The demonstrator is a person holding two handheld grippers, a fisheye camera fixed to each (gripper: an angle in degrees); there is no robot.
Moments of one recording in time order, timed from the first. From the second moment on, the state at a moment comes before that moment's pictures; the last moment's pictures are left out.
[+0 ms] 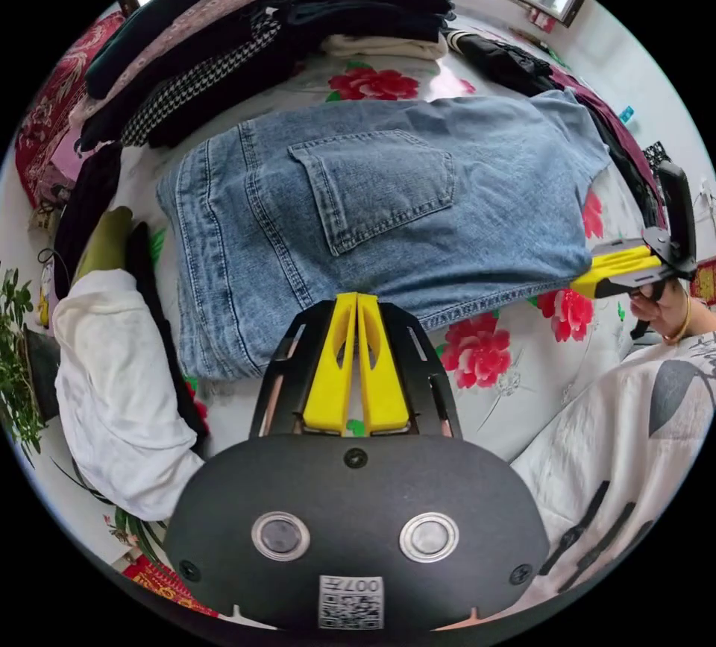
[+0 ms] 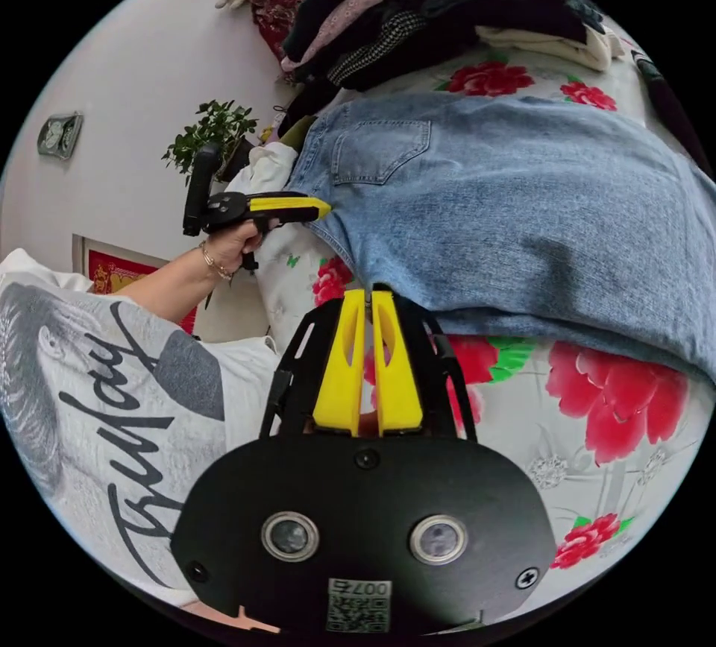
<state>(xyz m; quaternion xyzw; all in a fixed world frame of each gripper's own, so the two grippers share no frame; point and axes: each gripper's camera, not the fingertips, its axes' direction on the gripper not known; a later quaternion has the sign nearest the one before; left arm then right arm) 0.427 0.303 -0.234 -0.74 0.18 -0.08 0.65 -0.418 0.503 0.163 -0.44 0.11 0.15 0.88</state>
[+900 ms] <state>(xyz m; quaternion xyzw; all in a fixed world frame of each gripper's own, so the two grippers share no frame) 0.484 0.282 -0.246 -0.71 0.18 -0.19 0.65 -0.270 0.300 -0.076 -0.04 0.44 0.22 0.87</state>
